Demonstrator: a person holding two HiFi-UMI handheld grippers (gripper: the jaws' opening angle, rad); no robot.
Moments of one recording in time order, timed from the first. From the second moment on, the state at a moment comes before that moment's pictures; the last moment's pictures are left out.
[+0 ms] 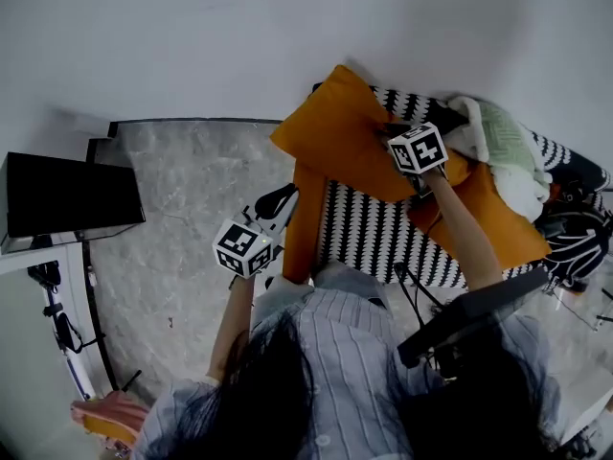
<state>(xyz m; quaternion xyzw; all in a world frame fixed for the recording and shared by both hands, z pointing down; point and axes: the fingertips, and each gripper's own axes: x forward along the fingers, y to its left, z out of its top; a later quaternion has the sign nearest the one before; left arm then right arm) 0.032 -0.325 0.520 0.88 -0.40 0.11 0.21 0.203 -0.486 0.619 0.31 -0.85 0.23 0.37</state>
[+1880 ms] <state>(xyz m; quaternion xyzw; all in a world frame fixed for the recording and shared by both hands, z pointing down) -0.052 -0.160 0.397 0.99 -0.08 0.10 0.09 0.038 -0.090 0.454 0.30 -0.88 0.26 0.27</state>
